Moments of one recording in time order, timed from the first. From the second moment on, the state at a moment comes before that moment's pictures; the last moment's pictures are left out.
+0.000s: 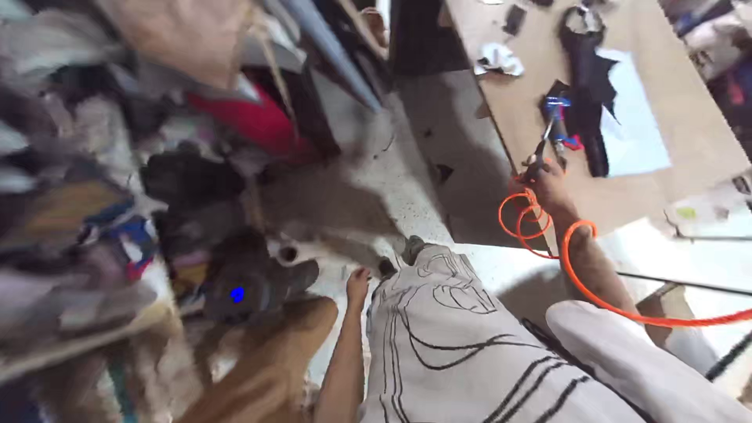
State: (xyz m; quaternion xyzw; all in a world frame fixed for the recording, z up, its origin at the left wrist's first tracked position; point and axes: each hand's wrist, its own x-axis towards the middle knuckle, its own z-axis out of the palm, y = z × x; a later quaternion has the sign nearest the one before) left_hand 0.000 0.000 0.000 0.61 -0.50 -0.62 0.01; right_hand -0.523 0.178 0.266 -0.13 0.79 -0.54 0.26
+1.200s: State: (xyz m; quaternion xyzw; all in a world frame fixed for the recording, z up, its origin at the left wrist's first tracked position) left_hand -0.859 -0.243 0.136 0.48 -0.37 -0.76 -0.25; right_hand -0.798 -0.040 0.172 0.22 0.59 -0.63 0.46
